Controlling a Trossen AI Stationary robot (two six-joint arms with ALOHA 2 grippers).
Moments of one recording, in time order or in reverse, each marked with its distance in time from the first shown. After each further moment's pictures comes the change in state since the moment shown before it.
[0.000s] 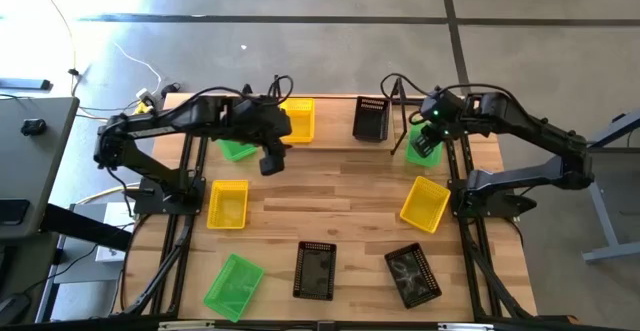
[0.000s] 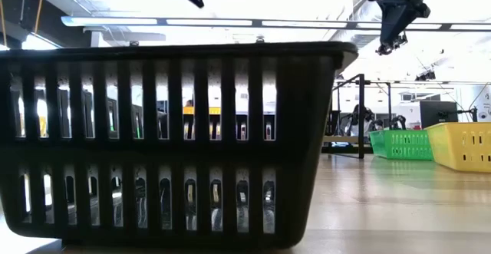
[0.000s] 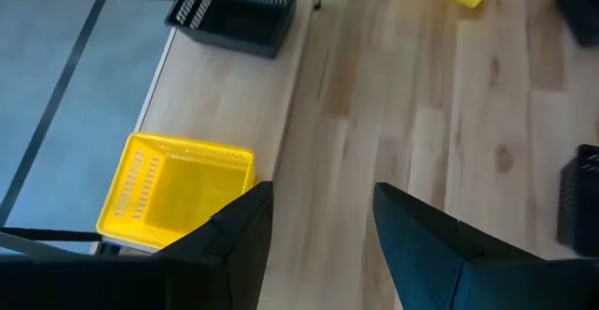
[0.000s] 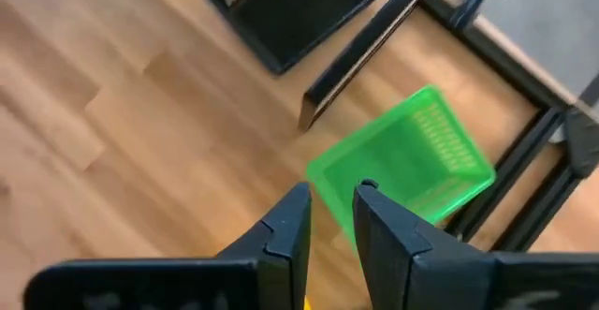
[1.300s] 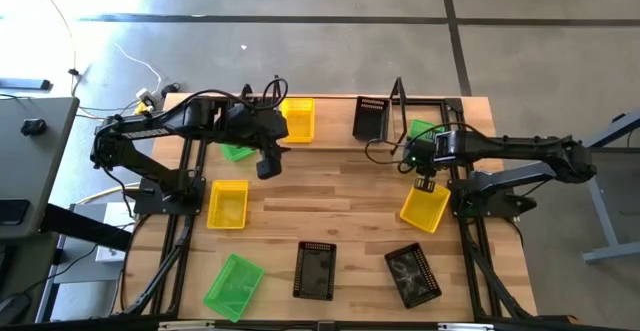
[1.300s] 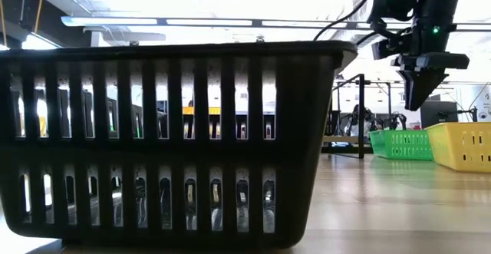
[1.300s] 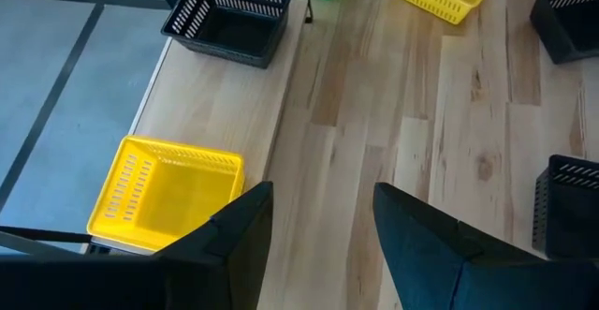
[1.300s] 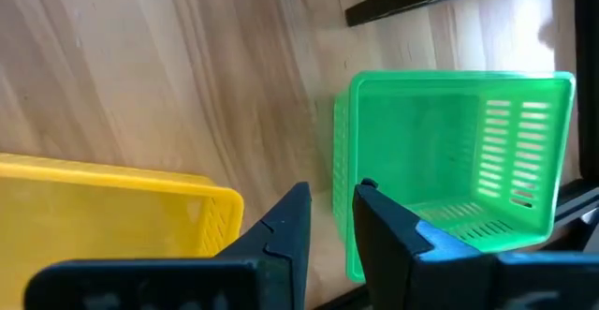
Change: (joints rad) left arm -0.043 -0.024 0.000 0.001 -0.014 -0.051; right arm 0.187 -0.010 -0.521 0.274 0.101 -0.372
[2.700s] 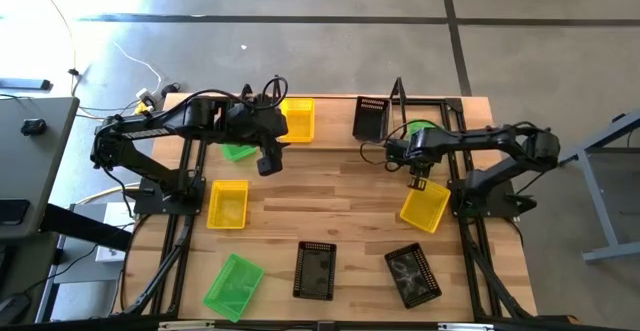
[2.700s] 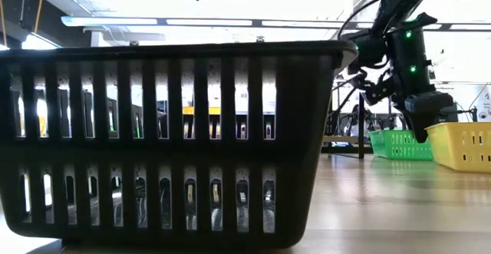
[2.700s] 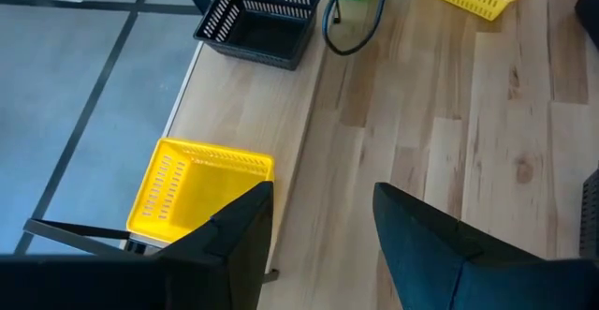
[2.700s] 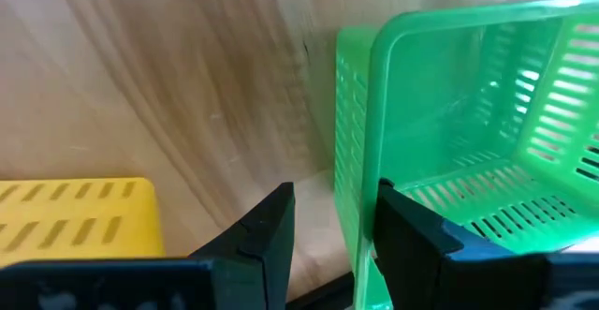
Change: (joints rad) left arm 0.001 0.000 0.000 0.003 -0.076 0.036; right arm -0.116 0.356 0.002 0.041 0.003 0.009
